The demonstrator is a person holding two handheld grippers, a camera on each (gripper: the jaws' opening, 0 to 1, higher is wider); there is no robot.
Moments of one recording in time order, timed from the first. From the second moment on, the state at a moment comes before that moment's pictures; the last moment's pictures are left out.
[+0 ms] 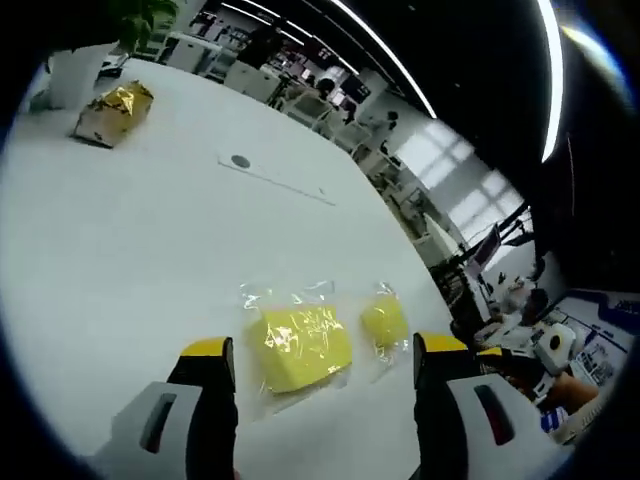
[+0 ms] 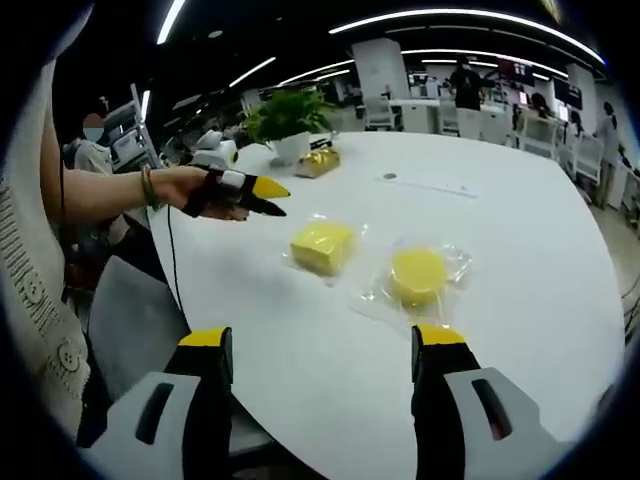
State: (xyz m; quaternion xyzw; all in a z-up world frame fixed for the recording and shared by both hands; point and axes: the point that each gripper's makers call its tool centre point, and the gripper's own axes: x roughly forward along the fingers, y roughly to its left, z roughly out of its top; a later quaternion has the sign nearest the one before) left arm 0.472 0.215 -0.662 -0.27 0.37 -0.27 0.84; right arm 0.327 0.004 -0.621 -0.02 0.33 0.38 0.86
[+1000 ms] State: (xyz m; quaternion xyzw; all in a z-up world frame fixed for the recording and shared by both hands) left arm 0.518 0.210 -0.715 -0.40 0.41 -0.24 0.78; right arm 0.335 0.002 -0.649 -0.02 0.37 0.37 0.85
